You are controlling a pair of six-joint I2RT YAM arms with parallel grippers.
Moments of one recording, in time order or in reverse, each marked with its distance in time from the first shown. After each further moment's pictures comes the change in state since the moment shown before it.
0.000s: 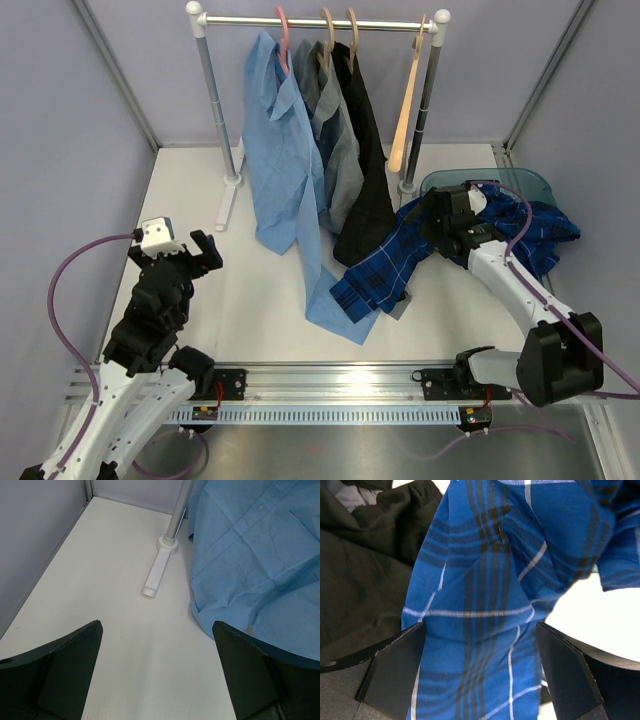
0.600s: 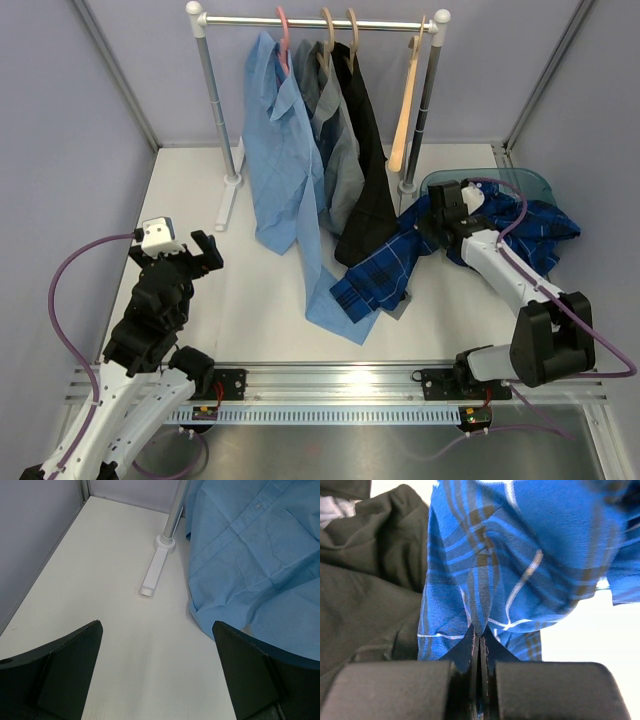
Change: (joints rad) left arm 0.001 0.000 0.000 0.000 0.014 0.000; right arm 0.000 0.116 0.021 0.038 0.043 0.031
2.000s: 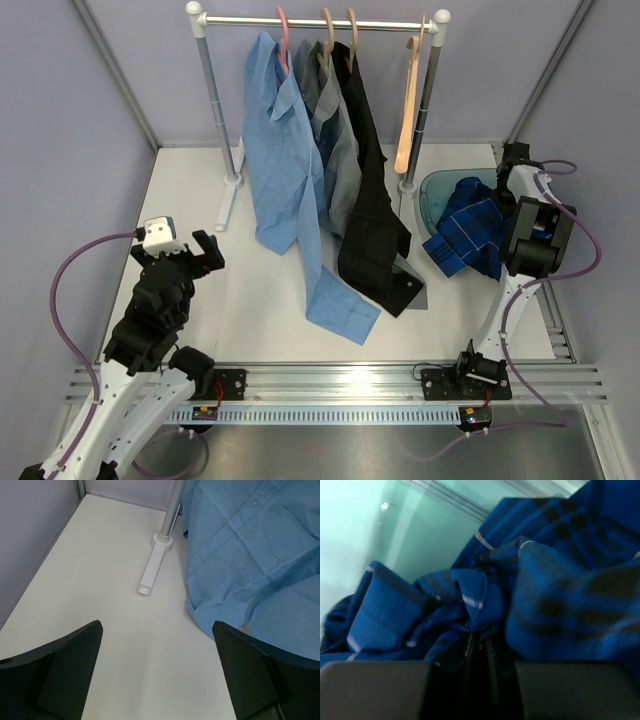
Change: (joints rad) left arm 0.000 0.008 0.000 0.001 0.015 -0.003; right arm -0.549 0.834 0.801 -0.336 0.081 -0.212
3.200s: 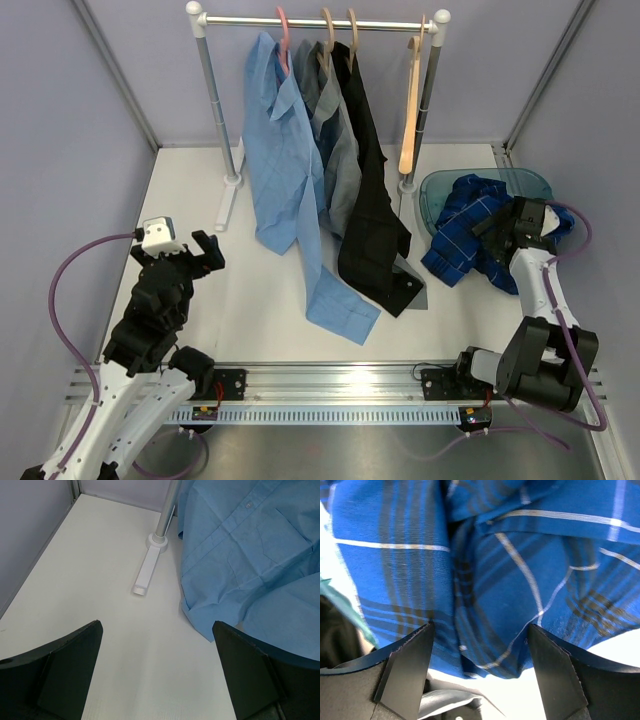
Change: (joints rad) left arm 0.005 -0.007 0.000 0.003 0.022 -0.014; right arm 0.008 -0.968 -0.892 0.266 -0.223 -0.051
